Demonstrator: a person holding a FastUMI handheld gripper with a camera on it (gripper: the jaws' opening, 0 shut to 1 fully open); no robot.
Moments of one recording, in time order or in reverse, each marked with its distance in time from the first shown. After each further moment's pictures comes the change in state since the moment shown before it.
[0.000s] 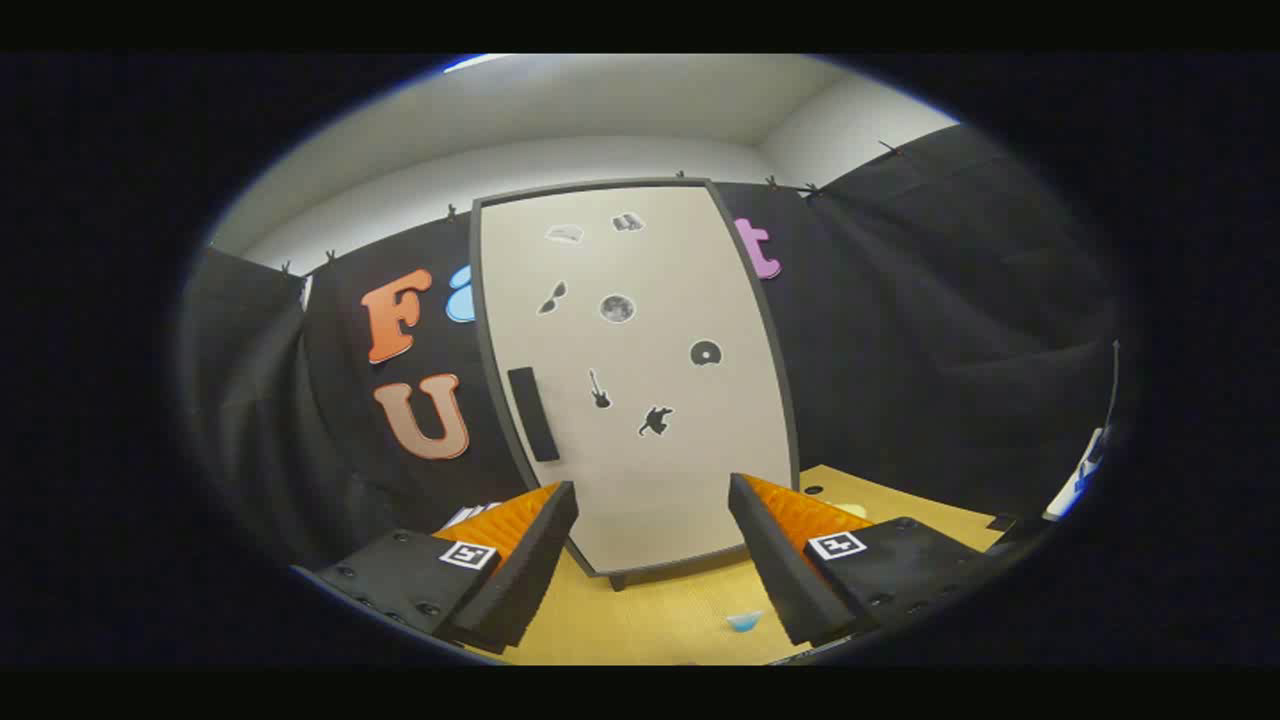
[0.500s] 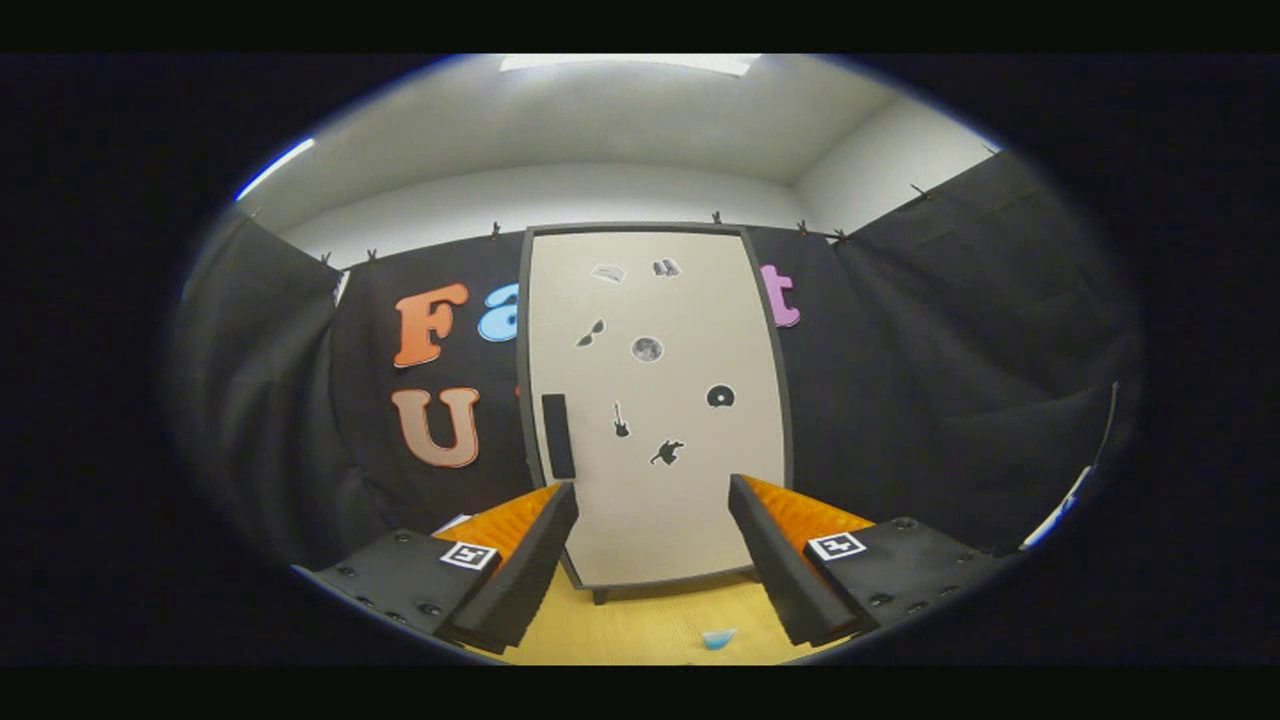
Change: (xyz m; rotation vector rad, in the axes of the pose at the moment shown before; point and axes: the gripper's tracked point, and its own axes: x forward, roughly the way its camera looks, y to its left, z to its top) arm -0.025 0.004 0.030 -0.076 -0.115 0.025
